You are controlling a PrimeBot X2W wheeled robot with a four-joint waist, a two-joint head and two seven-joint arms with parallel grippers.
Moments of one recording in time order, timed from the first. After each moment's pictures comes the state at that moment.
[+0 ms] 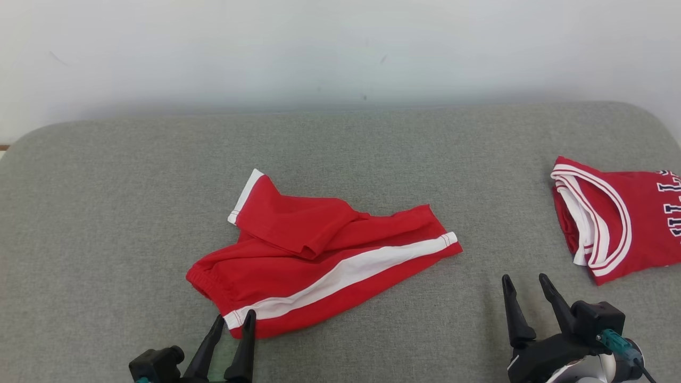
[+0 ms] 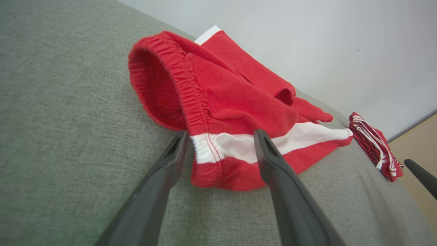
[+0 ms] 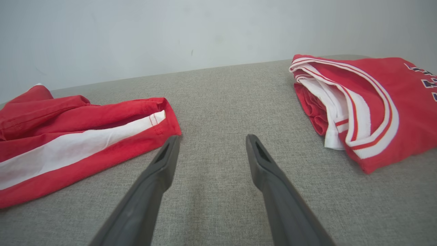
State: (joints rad) left arm -0.24 0.05 -0.23 0.44 -0.51 -0.13 -0.26; right arm -0.21 -0.19 0.22 0.45 0.24 0.13 -0.26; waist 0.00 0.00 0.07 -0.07
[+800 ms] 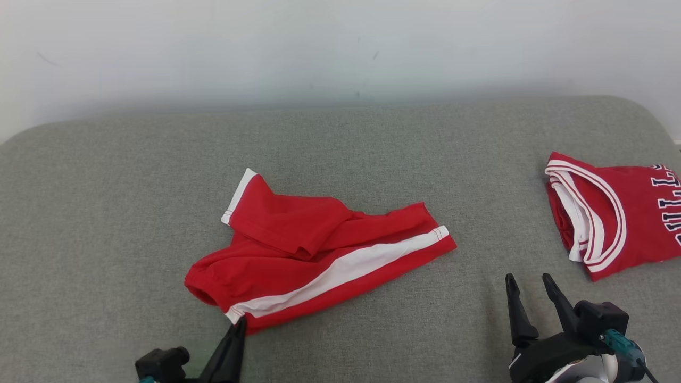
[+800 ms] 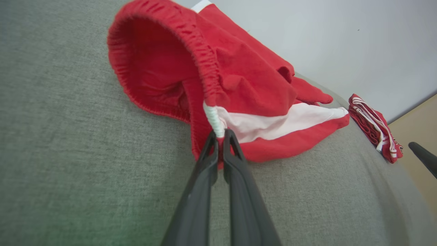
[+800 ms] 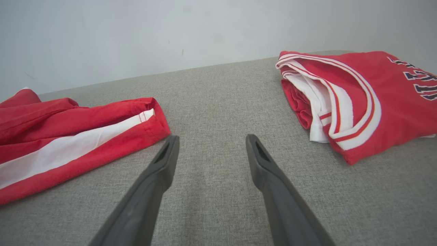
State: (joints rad) left arm -0.25 0.06 -0.27 0.48 -0.52 -0.13 -0.26; right arm -0.21 -0.18 0.20 0.45 0.25 0.13 -0.26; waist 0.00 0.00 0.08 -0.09
